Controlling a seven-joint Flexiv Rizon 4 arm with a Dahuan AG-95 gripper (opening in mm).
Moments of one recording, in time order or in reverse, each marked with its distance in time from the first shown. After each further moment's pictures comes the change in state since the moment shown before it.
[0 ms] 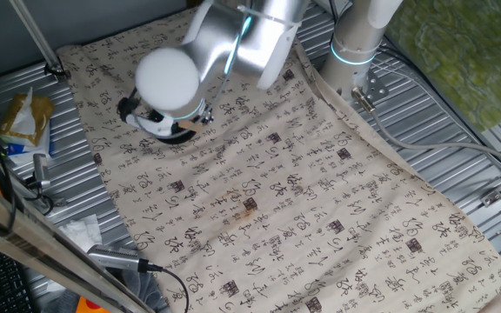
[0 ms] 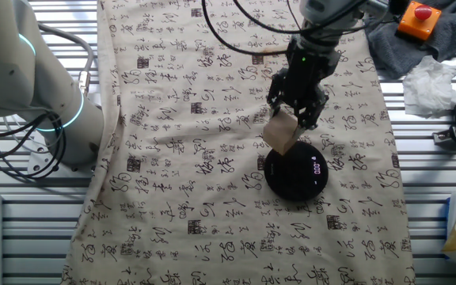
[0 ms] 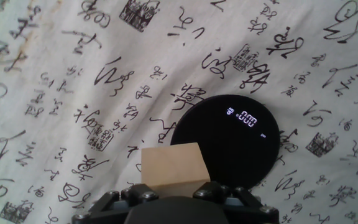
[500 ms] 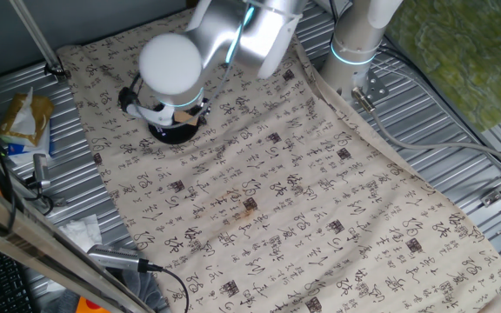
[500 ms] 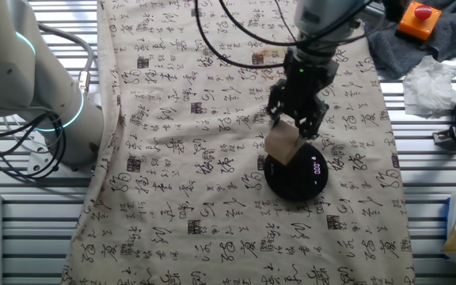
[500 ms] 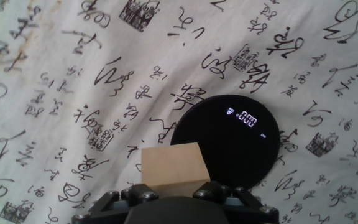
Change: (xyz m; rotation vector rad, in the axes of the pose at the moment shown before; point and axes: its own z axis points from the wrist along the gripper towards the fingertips) arm 0.010 -0.016 0.004 0.012 -0.021 -0.042
